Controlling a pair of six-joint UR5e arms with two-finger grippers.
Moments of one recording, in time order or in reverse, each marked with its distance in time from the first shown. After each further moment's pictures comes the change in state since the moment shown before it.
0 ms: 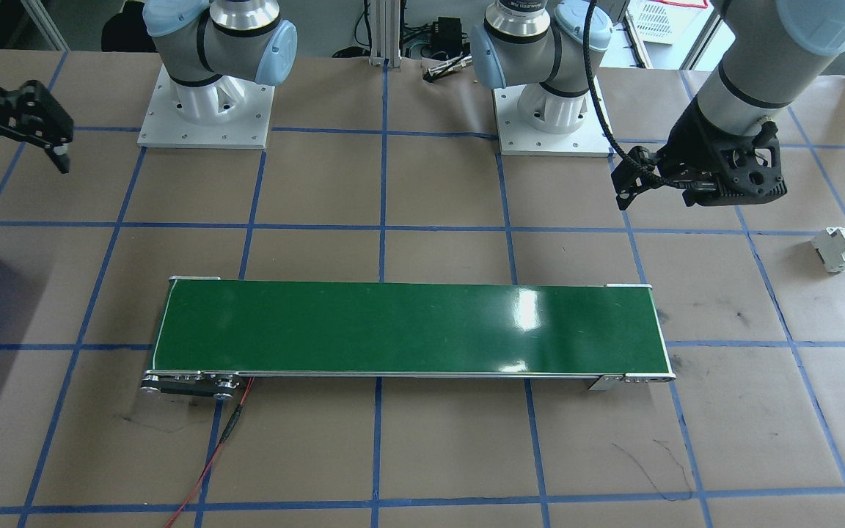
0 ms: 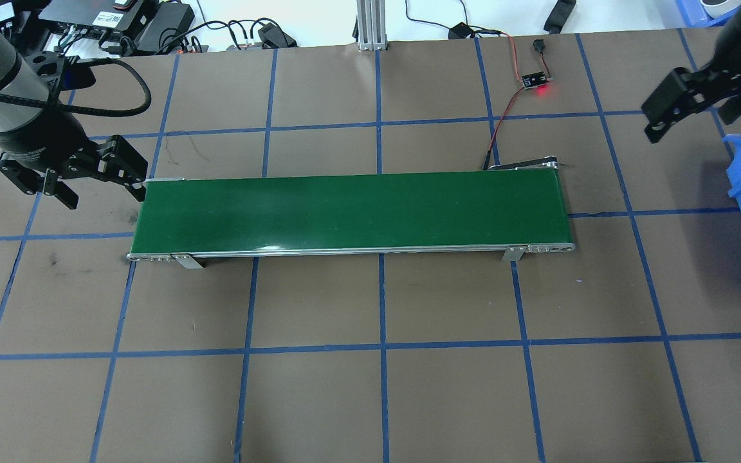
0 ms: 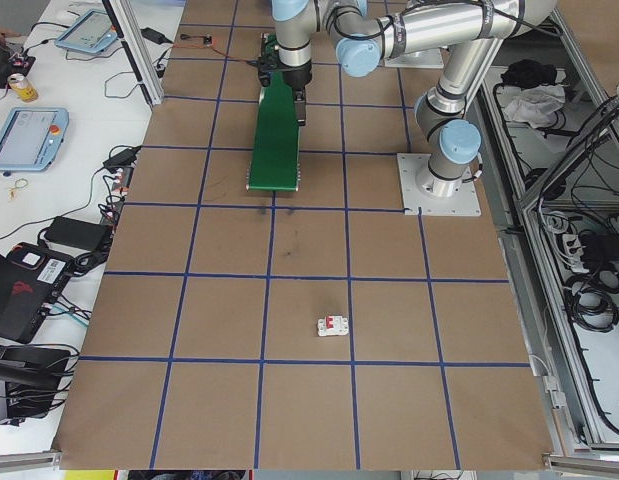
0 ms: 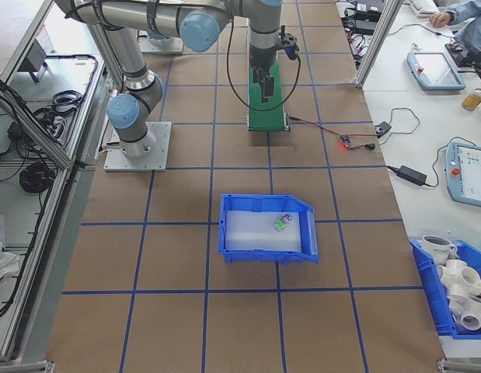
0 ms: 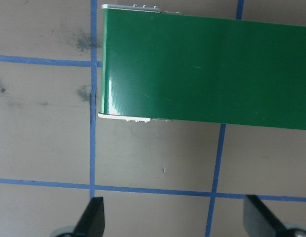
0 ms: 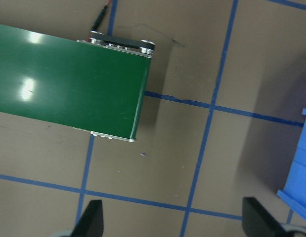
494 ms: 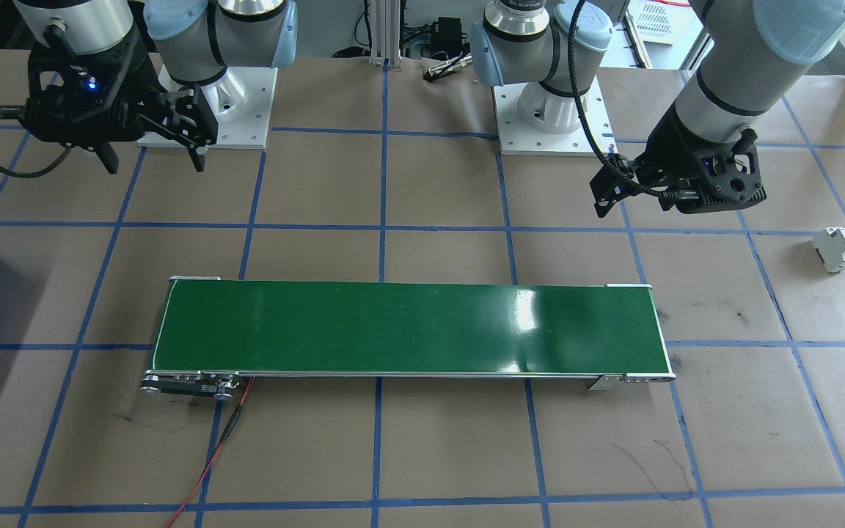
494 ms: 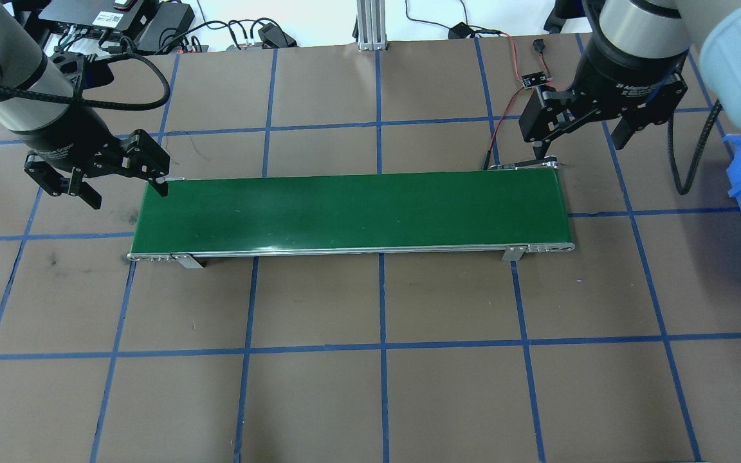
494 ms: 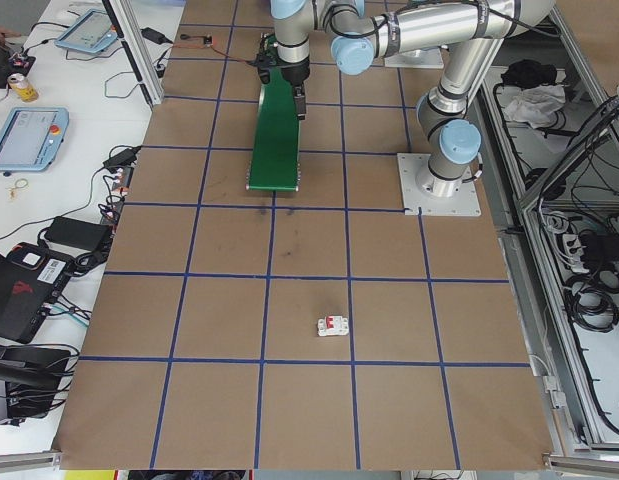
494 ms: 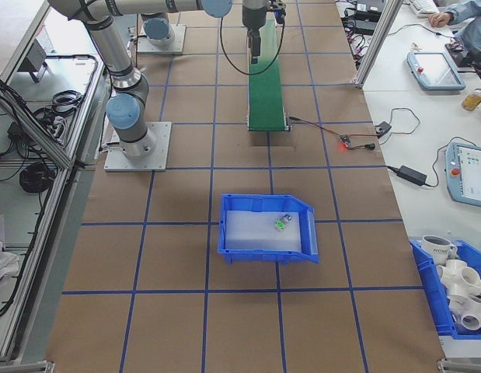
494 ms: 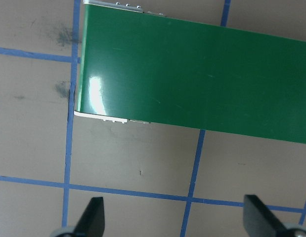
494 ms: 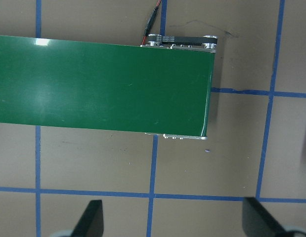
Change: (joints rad) left arm -0.039 -0.014 0.000 0.011 -0.038 -0.106; right arm 0.271 0.018 0.004 0.000 -0.013 0.408
